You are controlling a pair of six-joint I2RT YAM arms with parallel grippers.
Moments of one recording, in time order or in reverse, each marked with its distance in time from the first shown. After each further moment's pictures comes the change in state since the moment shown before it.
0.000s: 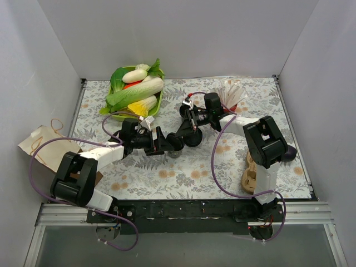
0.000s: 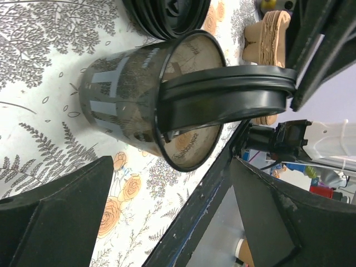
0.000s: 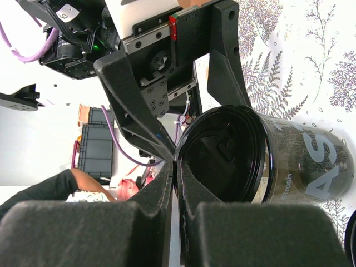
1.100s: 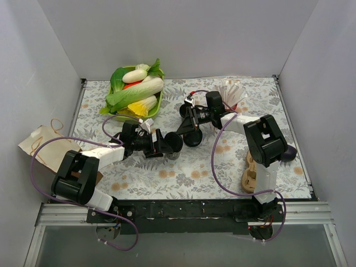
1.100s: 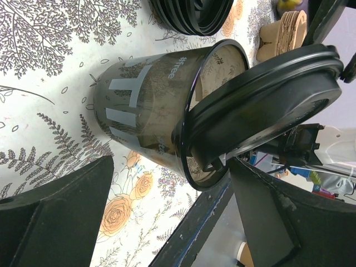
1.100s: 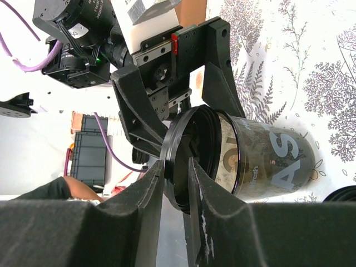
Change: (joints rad) left arm 0.010 0.026 -0.030 0.012 -0.034 -0.007; right arm -0.025 0.018 0.027 -0.029 0.016 -0.039
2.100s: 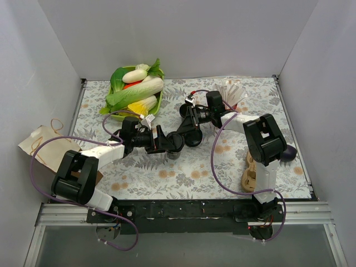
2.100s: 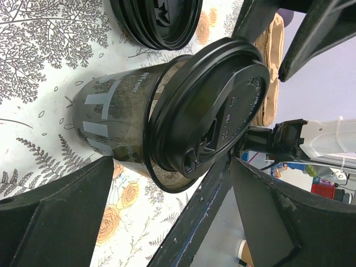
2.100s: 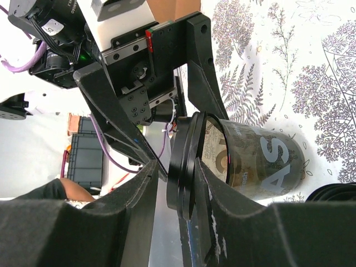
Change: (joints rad) left arm 0.000 0.000 0.040 0.021 0.044 0.000; right arm -0.011 0.019 0.018 -0.021 0.005 -0.031
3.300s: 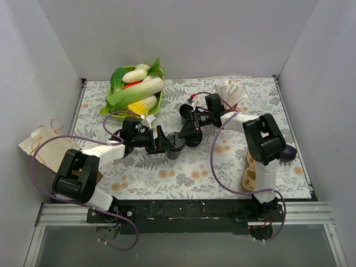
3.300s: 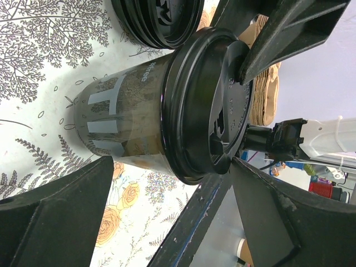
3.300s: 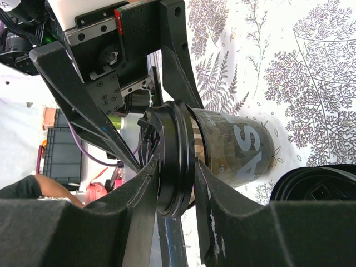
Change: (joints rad) left arm 0.001 0.014 0.001 0.013 0.010 -0.003; right arm -0.003 0.011 0.008 -0.180 0.032 -0.229
